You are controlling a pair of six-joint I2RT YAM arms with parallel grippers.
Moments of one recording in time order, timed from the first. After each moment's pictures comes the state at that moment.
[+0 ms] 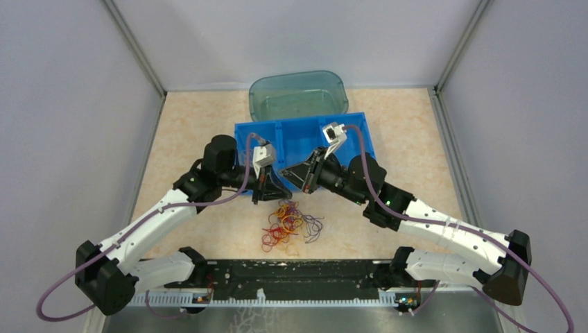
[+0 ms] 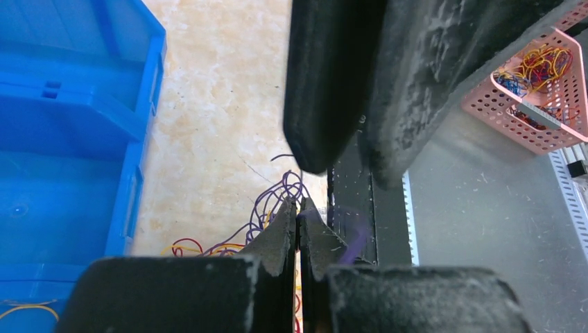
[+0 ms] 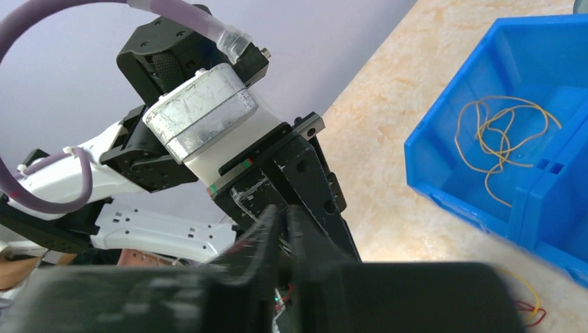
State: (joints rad) left arm -0.64 1.09 0.86 -0.15 0.92 0.04; right arm 1.00 0.99 0.87 0.14 -0.04 0.70
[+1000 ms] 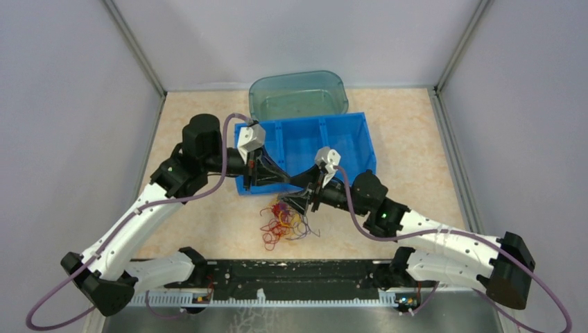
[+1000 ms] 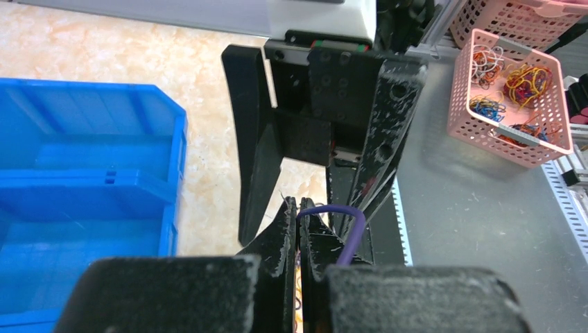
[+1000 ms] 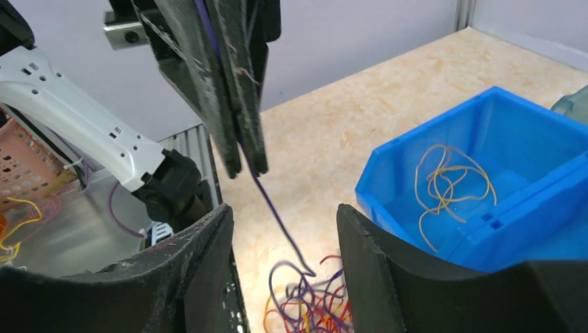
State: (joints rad) left arm -0.65 1.08 1.17 -0.35 0.95 0.07; right arm 1.00 0.92 0.62 0.39 -0.22 0.25
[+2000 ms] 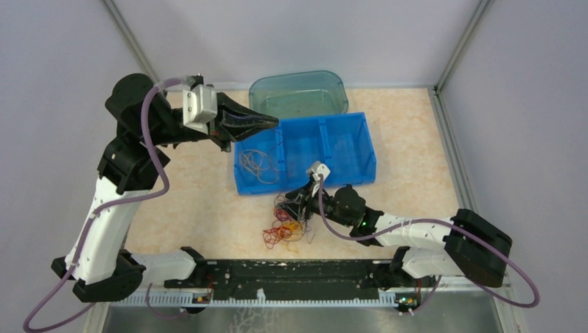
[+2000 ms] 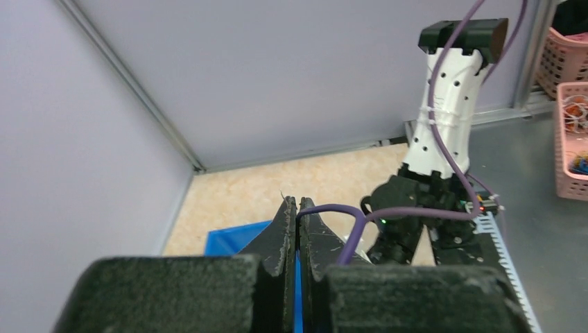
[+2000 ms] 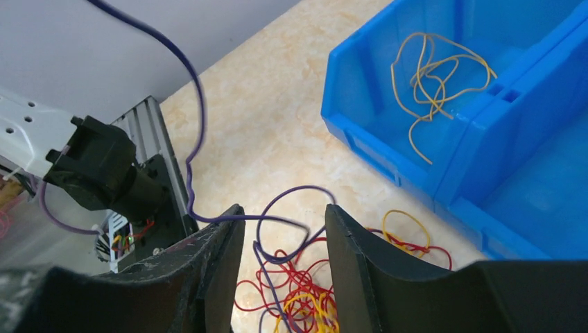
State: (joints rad) left arm -0.65 1.20 1.80 -0.47 0.85 0.23; right arm 1.03 1.18 0.41 0.74 -0.08 0.37
